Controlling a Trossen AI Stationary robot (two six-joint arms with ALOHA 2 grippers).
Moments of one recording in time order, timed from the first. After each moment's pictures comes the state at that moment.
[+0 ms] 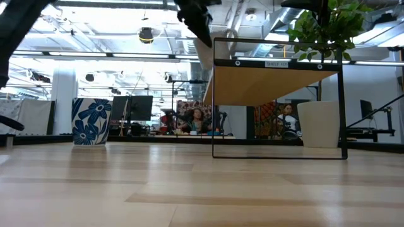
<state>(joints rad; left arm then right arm) 0.36 1.96 2.22 -1.11 -0.11 0.67 0.14 0.77 0.80 -0.20 0.36 0.57</state>
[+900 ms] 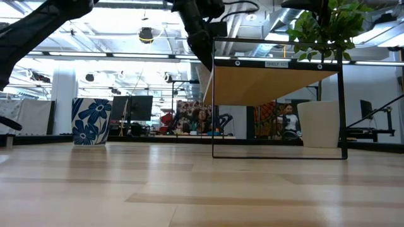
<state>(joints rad) 0.44 2.15 2.32 -1.16 0.00 0.62 0.14 0.77 0.80 -0.21 0.36 0.57</state>
